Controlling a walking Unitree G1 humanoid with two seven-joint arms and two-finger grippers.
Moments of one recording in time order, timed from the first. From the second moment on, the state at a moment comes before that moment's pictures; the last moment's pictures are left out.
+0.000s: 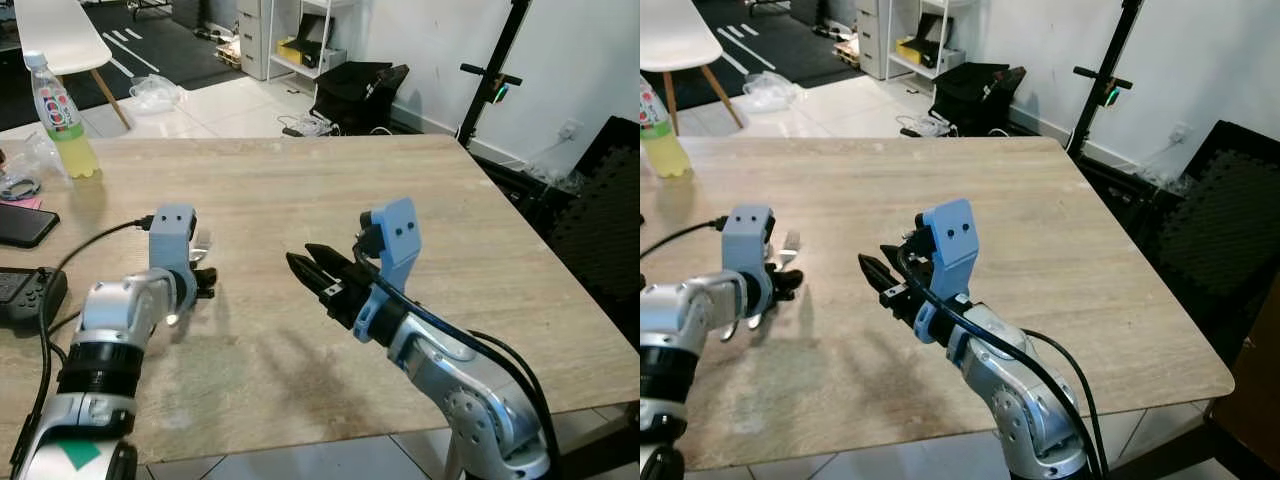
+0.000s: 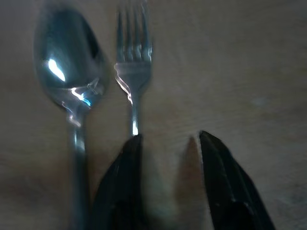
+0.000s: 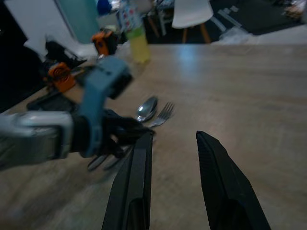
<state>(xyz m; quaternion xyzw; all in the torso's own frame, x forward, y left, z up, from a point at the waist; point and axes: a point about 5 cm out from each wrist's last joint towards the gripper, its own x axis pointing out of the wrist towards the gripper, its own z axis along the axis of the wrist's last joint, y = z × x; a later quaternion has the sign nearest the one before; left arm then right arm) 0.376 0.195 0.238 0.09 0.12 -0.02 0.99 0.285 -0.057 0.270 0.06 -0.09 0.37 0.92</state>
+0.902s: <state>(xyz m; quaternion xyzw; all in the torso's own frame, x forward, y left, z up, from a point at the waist) 0.280 0.159 0.221 0.09 -0.05 -0.29 0.95 0.248 -0.162 0.208 0.04 -0.15 -0.09 0.98</state>
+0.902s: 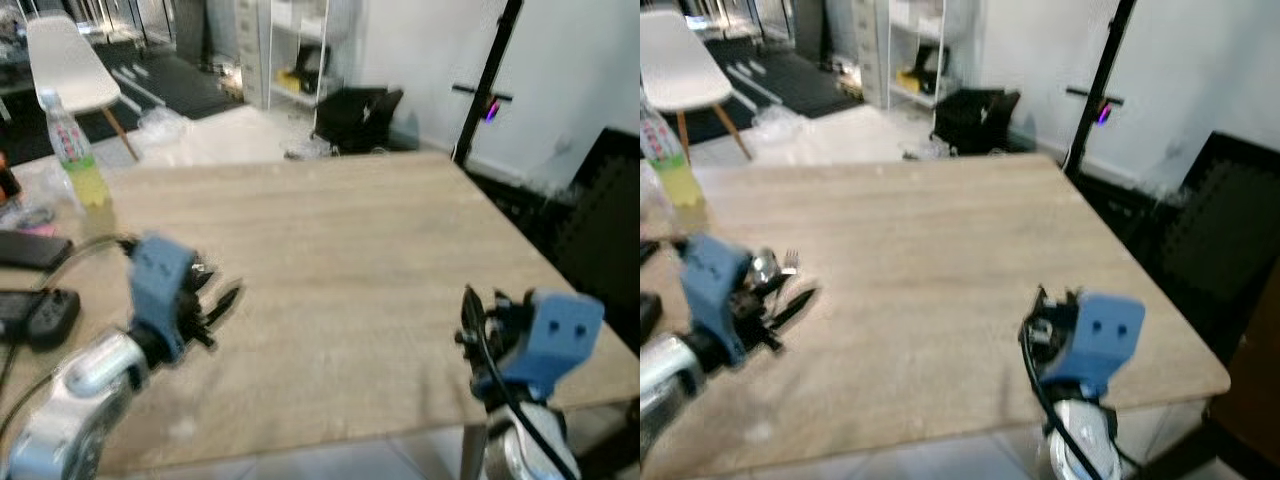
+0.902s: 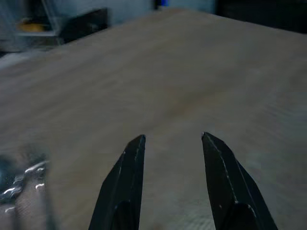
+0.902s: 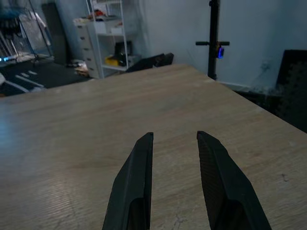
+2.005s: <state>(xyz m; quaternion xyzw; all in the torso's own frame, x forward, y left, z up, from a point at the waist) 0.260 0.134 0.183 0.03 -0.04 -0.25 0.97 0.242 -0.140 0.168 0.01 -0.13 -0.03 0.99</state>
